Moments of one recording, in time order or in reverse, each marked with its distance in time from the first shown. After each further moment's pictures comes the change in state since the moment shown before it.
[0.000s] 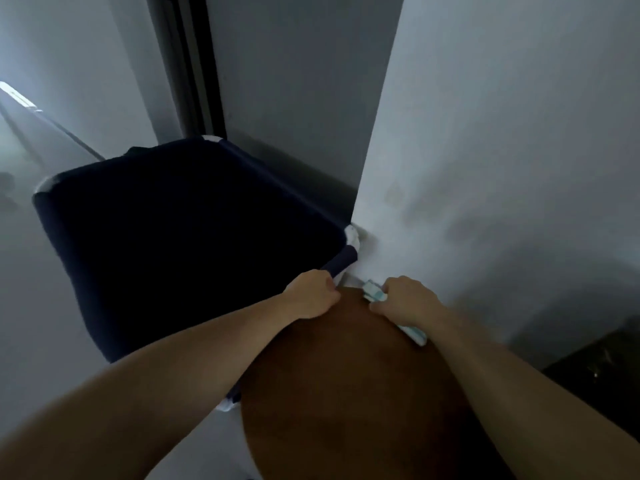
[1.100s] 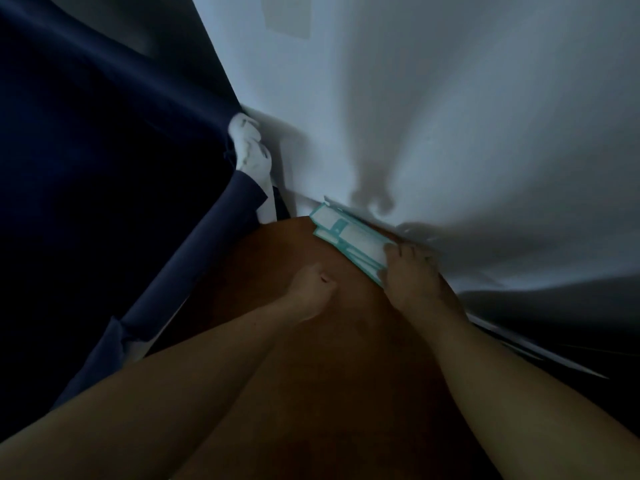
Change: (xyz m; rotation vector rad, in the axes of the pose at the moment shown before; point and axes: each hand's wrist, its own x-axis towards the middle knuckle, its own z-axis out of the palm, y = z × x) left_hand 0.254 -0.024 0.264 -0.185 -0.266 -0.298; right_hand 0.236 0.207 0.243 -0.035 -0.008 0.132
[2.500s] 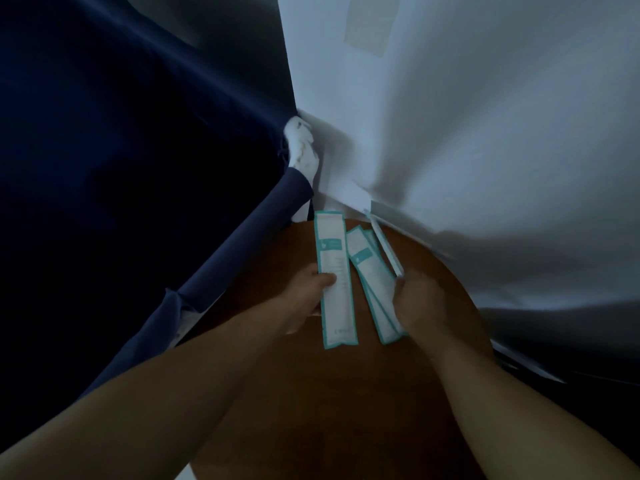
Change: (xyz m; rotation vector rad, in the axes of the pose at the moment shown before) left_hand -0.028 -0.032 -0.037 -0.789 -0.102 -0.251; right_hand -0.030 -0.040 -0.005 0.271 0.084 0.189
